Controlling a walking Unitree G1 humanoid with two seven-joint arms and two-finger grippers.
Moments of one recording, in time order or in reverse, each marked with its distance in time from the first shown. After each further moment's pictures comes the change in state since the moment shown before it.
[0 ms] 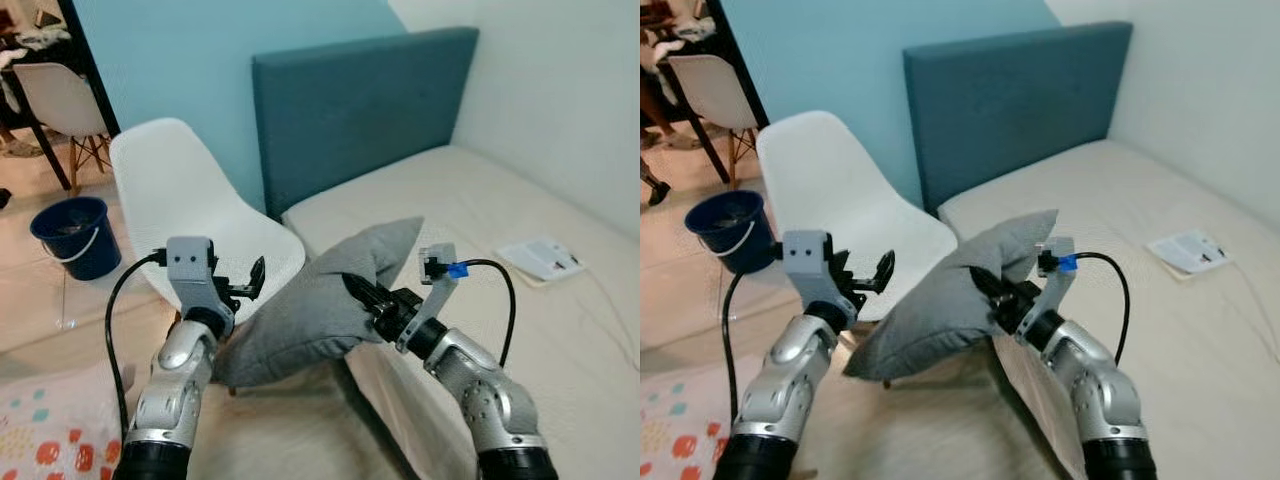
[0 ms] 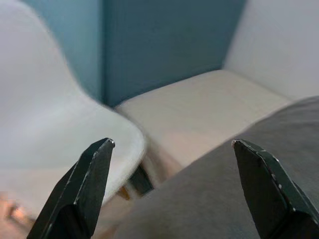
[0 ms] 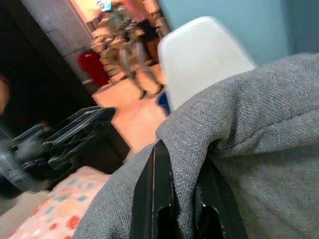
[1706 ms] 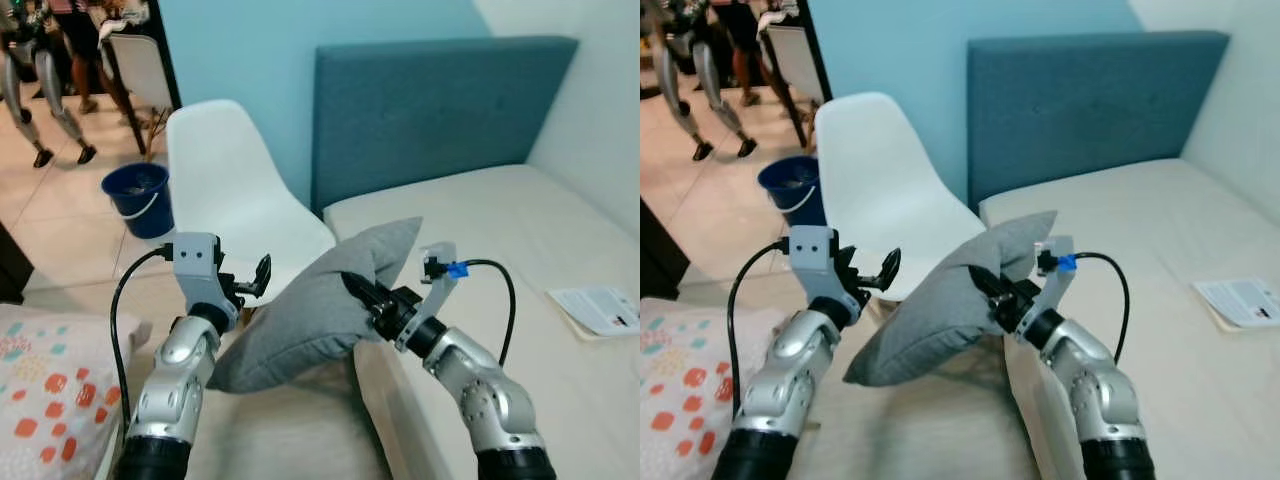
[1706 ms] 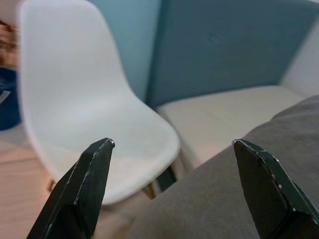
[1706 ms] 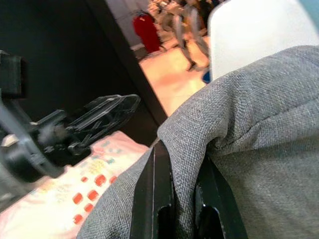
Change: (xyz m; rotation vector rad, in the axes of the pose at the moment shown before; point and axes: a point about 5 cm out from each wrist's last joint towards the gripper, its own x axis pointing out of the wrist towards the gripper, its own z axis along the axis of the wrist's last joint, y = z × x) left arm 0.001 0.003 0.003 0.013 -0.016 0.002; right arm 0.005 0.009 -0.004 -0.034 0.011 0.057
